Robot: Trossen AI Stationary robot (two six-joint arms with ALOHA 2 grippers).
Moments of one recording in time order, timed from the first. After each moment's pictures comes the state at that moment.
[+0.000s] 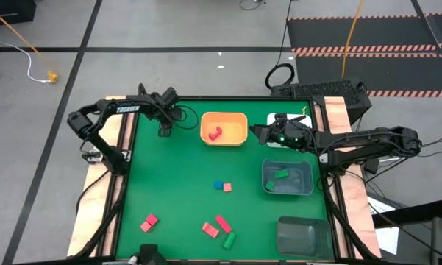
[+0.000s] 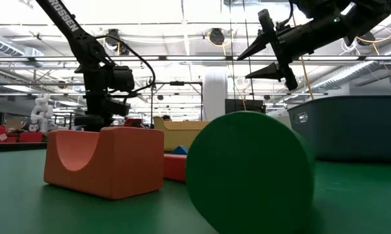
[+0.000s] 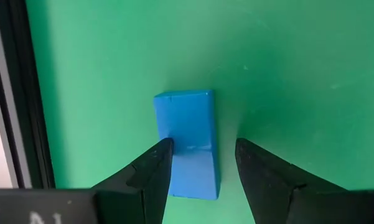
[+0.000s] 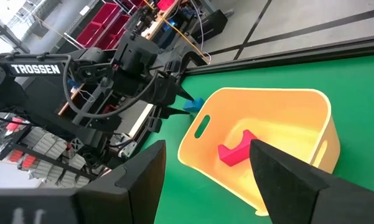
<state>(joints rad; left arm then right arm) 0.82 1.61 0.85 -0.55 -0.12 0.79 -0.16 1.10 0.50 0.33 0.34 0.92</state>
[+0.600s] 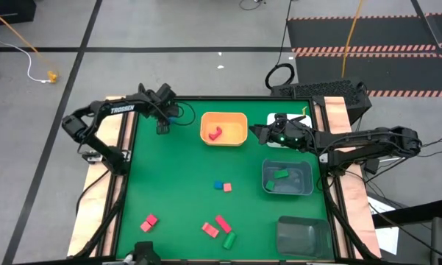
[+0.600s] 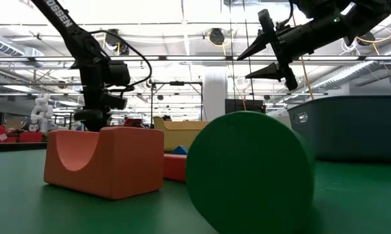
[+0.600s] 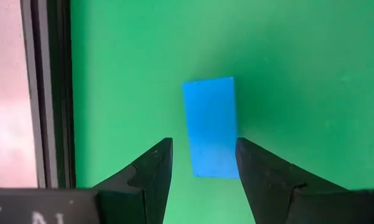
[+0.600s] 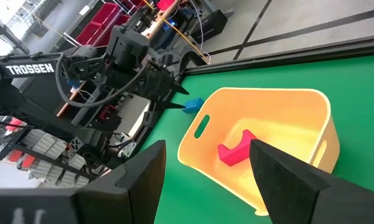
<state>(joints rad) 0.86 1.54 0.84 -0.55 -0.10 0.78 -0.16 1.10 0.50 0.33 0.34 0.92</state>
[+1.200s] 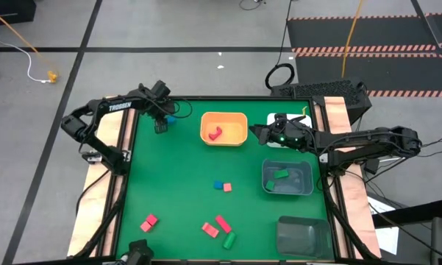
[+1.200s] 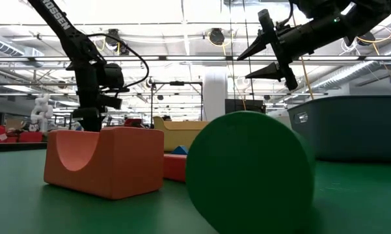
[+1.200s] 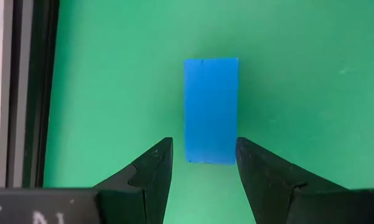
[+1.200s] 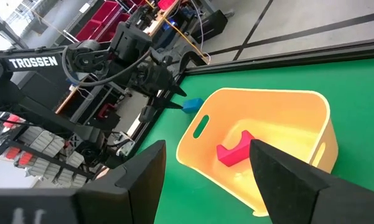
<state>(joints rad) 0.96 1.54 0.84 -0.59 0.01 0.74 -0.16 1.10 0.50 0.33 0.34 0.90</state>
